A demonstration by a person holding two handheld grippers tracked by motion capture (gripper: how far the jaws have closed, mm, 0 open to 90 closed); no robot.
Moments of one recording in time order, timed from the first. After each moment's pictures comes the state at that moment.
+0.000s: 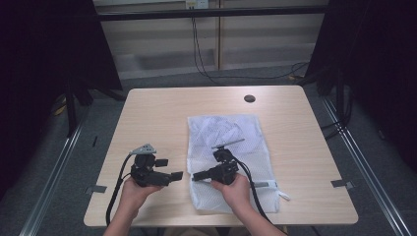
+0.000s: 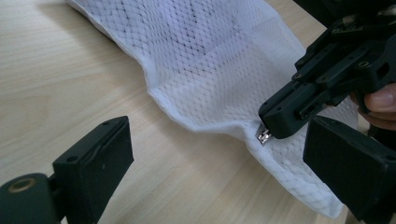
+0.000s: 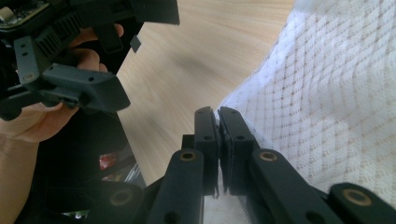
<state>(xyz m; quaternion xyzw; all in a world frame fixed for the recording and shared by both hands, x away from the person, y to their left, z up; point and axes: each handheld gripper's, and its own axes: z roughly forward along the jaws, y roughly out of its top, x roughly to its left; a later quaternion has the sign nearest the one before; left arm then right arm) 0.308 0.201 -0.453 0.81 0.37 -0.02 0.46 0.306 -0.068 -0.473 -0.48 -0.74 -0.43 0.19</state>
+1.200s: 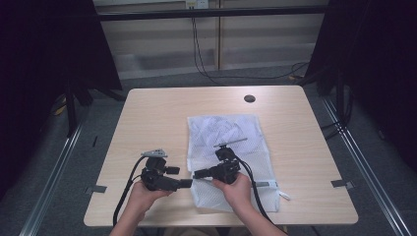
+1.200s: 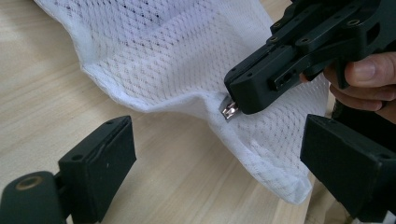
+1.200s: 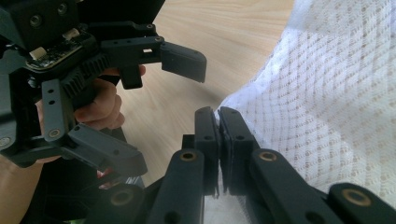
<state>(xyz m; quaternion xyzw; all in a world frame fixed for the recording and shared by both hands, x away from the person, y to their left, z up) 0.304 0.179 -0.466 0.82 0.35 -0.10 0.45 0.305 -0.072 -0.468 -0.48 -0.73 -0.44 0.18</state>
